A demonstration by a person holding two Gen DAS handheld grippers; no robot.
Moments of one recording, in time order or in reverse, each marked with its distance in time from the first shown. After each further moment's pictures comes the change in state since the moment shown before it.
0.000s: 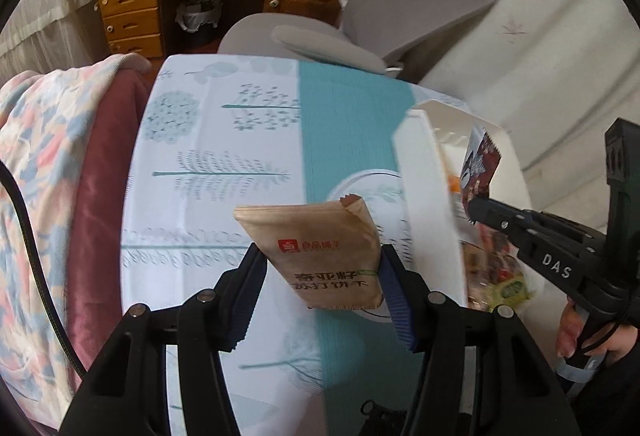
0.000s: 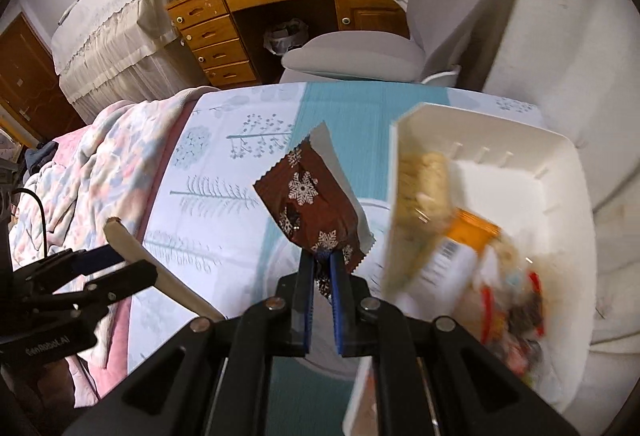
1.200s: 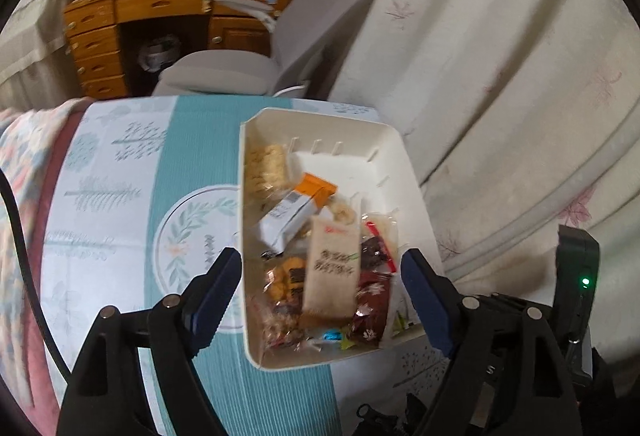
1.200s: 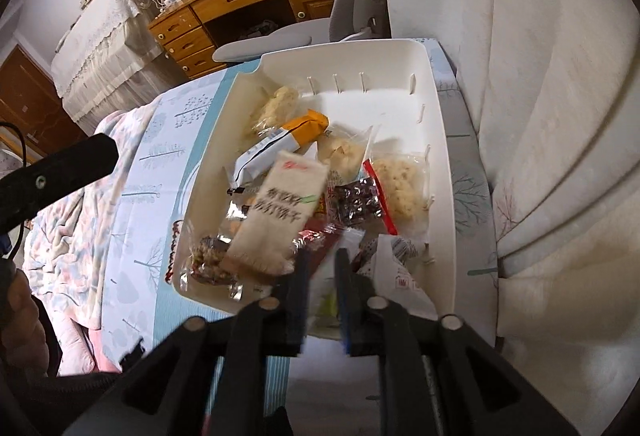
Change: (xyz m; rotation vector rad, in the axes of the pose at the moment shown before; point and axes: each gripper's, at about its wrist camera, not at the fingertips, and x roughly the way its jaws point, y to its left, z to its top) left arm 0.004 -0.209 -0.032 0.040 -0.118 -0.011; right arm -0.064 -0.172 -0.103 0.093 0.000 0.080
